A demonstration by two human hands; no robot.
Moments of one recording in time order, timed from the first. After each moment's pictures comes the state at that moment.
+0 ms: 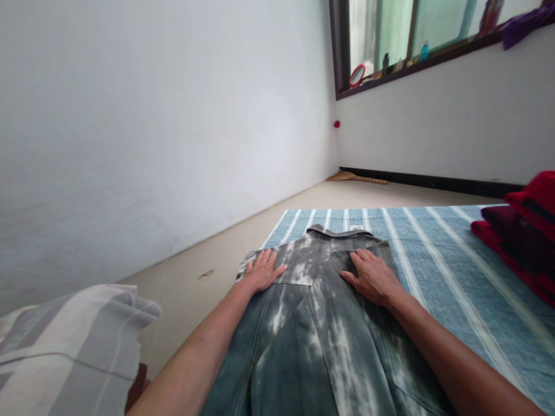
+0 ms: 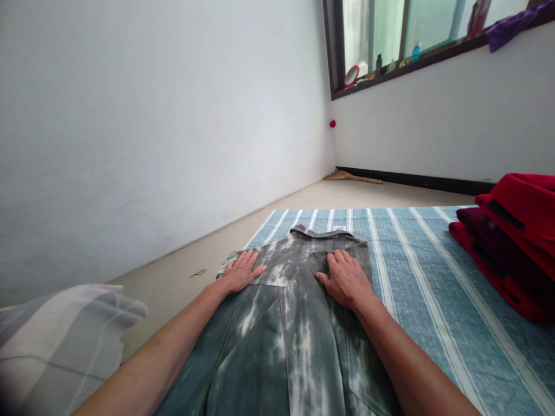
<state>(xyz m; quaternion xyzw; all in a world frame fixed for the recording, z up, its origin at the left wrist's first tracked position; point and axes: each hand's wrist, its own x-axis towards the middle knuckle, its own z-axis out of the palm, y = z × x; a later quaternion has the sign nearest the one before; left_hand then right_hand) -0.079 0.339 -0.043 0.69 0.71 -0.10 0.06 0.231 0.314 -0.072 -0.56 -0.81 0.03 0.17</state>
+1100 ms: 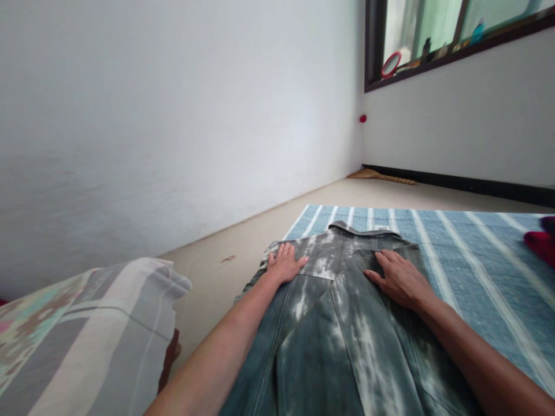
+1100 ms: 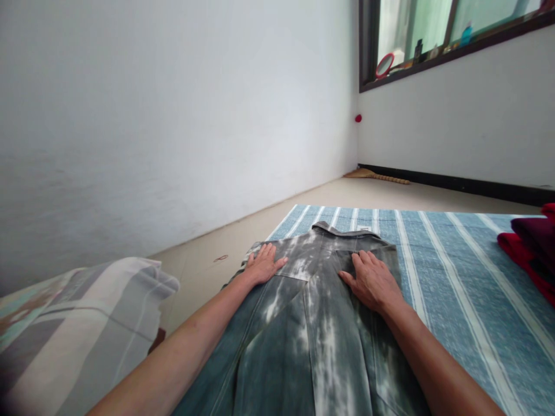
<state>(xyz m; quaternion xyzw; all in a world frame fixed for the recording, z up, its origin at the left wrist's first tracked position) -0.072 0.328 -0.051 0.65 0.75 -0.07 0.07 0.235 0.317 -0.084 -0.55 -0.82 0.01 0.17</state>
